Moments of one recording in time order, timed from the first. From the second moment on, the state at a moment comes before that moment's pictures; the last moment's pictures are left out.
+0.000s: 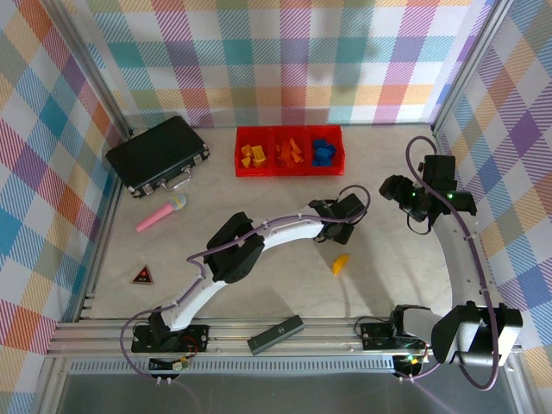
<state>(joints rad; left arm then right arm) -1.02 2.41 1.99 -0.68 -0.23 -0.44 -0.07 1.17 1.09 -0.83 -0.17 0.52</state>
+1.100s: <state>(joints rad) -0.56 2.20 2.02 -0.66 -0.35 -0.29 -0.06 1.16 1.04 -0.84 -0.36 0.52</state>
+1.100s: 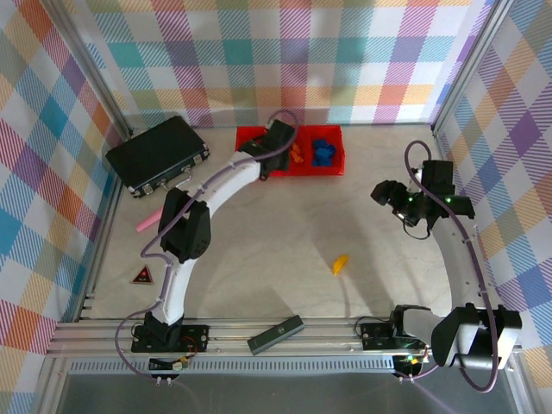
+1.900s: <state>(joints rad) -0.36 2.53 2.39 -0.67 -0.23 -0.28 0.21 1.22 0.89 -0.88 -0.35 0.60</state>
